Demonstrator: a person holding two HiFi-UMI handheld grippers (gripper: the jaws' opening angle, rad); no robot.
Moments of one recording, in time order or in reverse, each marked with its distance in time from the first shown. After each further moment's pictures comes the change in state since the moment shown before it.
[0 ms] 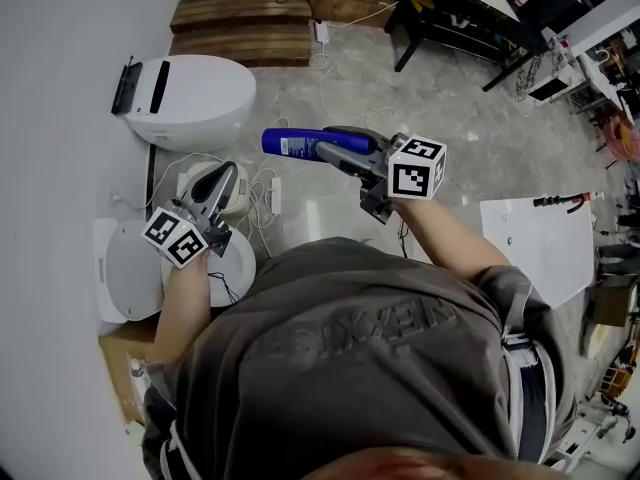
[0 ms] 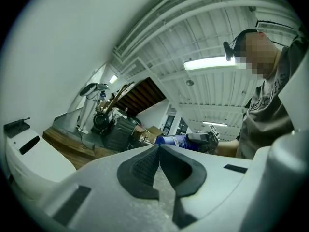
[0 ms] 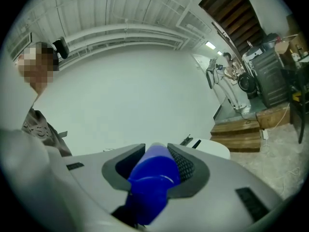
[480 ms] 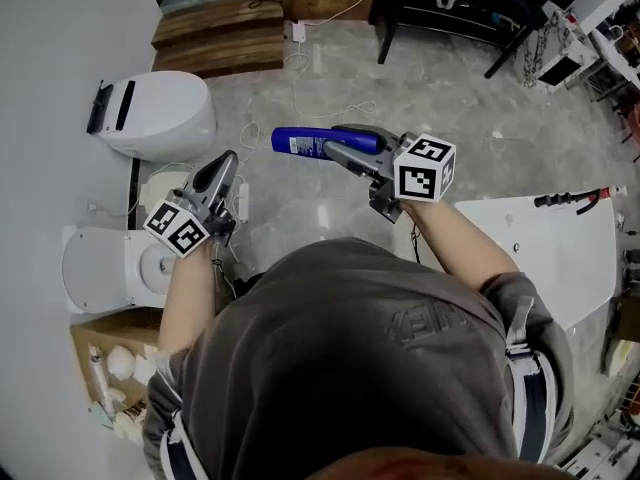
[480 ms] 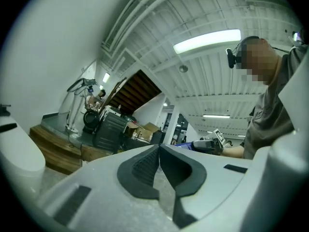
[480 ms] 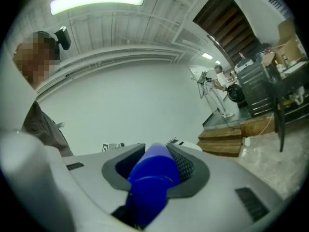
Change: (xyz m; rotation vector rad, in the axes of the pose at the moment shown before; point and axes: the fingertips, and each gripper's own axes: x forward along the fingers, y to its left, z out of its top) left arm 0.265 -0.169 -0.127 0.068 -0.006 0.024; right arm -0.317 -0.164 -0.024 -0.052 -0.056 0.015
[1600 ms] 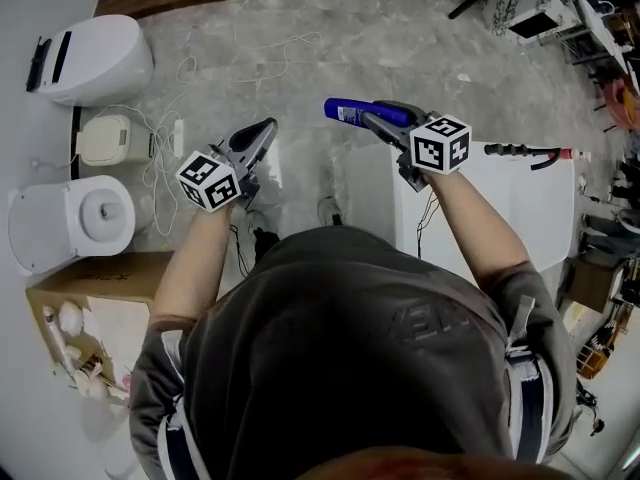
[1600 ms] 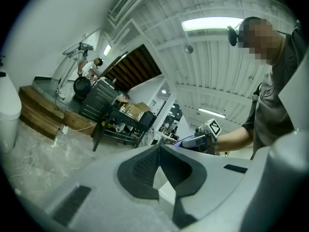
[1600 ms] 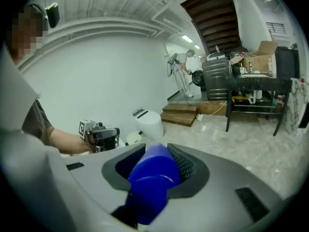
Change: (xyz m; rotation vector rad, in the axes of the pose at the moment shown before) left arm 0.160 -0.168 -0.176 -0.178 0.175 -0.097; right arm -0.263 -0.126 -0.087 0.017 0.342 -0.382
